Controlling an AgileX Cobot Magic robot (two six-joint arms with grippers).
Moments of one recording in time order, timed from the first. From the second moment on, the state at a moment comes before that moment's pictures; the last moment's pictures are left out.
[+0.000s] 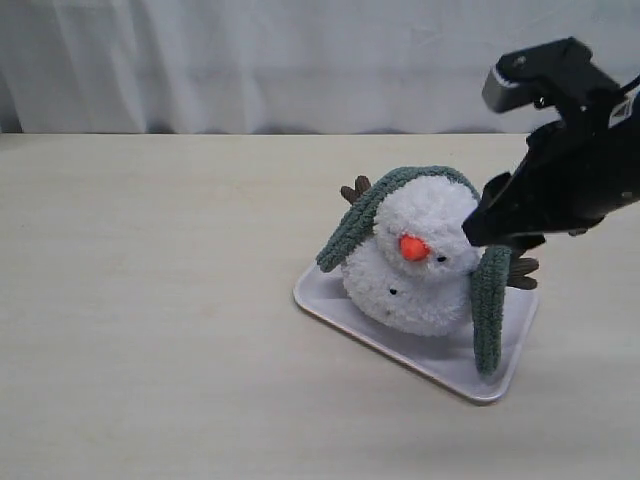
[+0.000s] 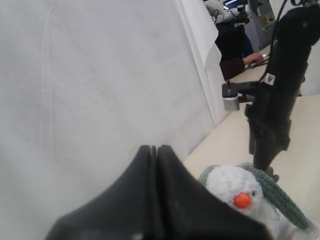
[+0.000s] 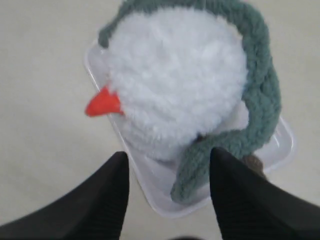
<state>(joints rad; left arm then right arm) -0.79 0.49 -0.62 -0.24 0.16 0.66 0.30 1.35 -1.01 0.18 0.81 -0.30</state>
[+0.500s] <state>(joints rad) -0.79 0.49 -0.62 -0.24 0.16 0.66 0.35 1.36 -0.80 0.02 0.61 -0.07</state>
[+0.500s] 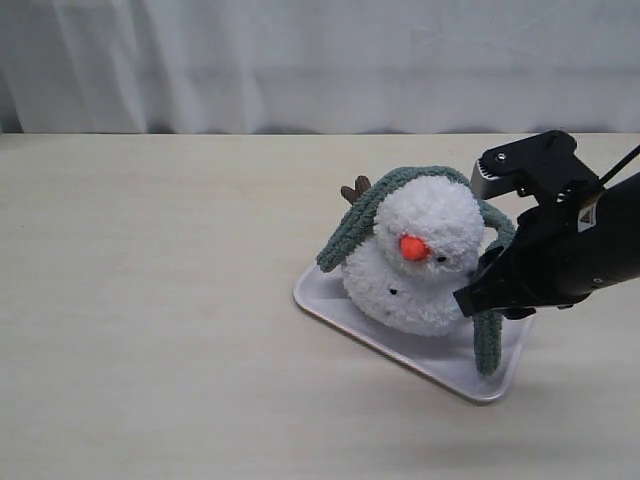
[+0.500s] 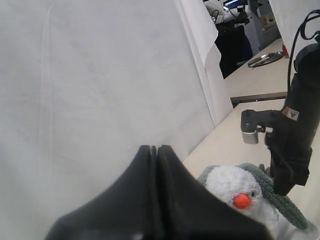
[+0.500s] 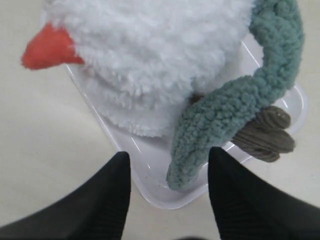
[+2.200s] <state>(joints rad) -0.79 0.49 -0.62 -0.24 0.16 0.66 0.36 1.49 -0.74 -0.01 0.45 0.01</state>
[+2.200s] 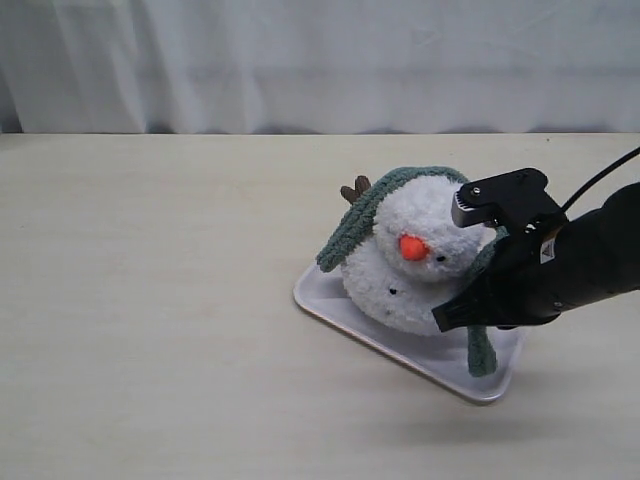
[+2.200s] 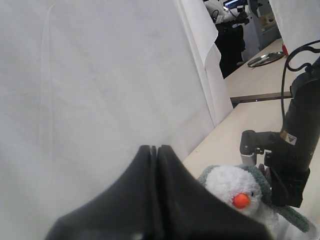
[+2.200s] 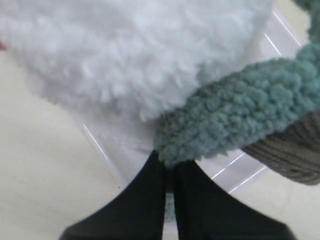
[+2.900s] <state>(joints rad) -0.79 0.49 -0.62 -0.24 0.16 0.66 0.36 1.42 -0.81 0.40 0.57 -0.39</state>
